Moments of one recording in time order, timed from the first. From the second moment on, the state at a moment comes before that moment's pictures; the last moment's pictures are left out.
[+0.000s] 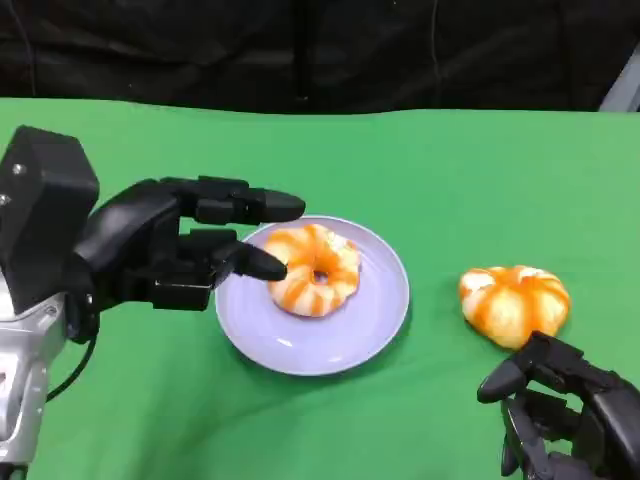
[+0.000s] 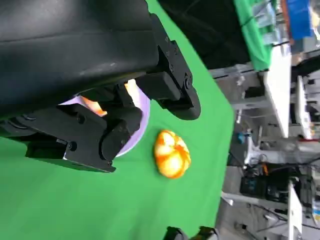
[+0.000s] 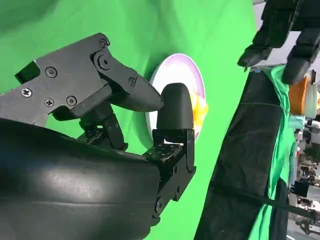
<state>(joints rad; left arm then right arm) -0.35 0.28 0.03 -0.05 -0.20 0.42 -0.67 0.37 -0.11 0.07 -0.40 0.07 0.05 0.20</state>
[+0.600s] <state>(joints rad) -0.33 0.29 0.04 -0.07 -0.24 0.42 -0.66 0.37 -0.11 0.08 -0.40 0.07 0.06 0.20</state>
